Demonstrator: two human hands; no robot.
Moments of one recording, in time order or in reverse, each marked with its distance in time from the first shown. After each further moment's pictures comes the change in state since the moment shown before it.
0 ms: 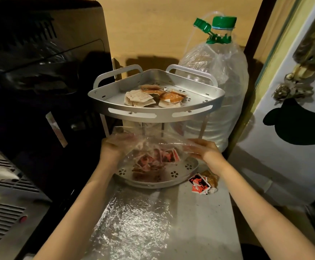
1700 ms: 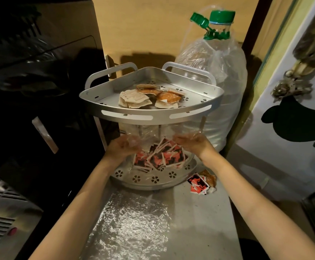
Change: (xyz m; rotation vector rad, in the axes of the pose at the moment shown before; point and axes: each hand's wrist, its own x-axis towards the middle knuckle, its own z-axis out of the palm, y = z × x) left_hand 0.021 -0.017 0.004 0.099 -0.274 -0.061; right_hand 0.013 -0.016 0.017 -0.225 -0.048 -0.005
